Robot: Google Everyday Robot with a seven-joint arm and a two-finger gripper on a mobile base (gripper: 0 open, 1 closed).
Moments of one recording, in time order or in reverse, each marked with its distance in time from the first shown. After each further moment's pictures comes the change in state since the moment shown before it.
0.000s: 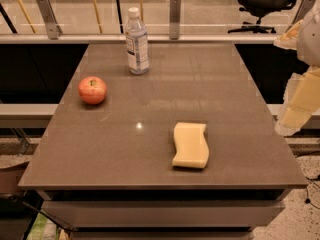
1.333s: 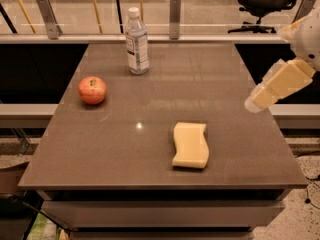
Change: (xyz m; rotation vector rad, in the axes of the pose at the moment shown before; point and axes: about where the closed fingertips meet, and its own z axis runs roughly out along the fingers) arm -0.017 -0.037 0.013 0.133 -0.254 0.252
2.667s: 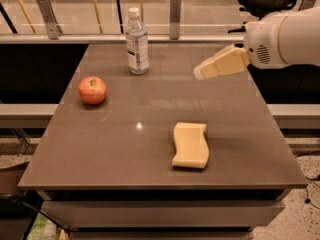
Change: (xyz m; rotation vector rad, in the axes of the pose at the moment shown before) arm -0.070 -0.042 0.074 0.112 -0.384 0.242
